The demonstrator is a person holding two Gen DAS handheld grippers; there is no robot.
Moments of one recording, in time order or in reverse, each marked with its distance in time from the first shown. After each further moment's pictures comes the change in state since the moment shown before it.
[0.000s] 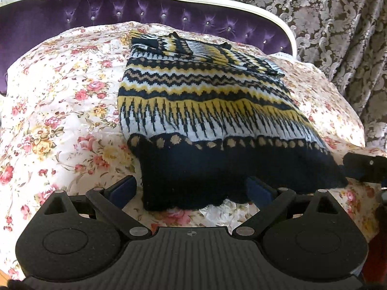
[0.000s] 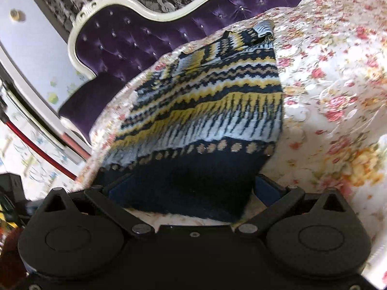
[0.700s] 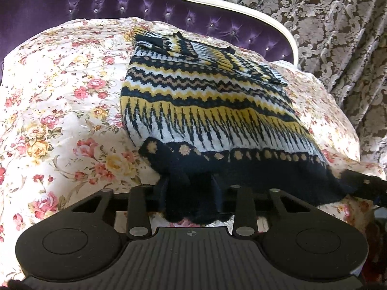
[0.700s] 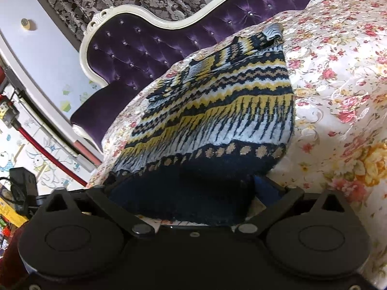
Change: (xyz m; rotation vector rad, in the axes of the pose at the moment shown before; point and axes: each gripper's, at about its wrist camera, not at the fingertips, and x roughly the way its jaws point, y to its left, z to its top) left arm 0.009 0.019 0.009 -0.064 -0.003 -0.054; right arm 0.006 0.000 -0.004 -0.002 -0.033 0.005
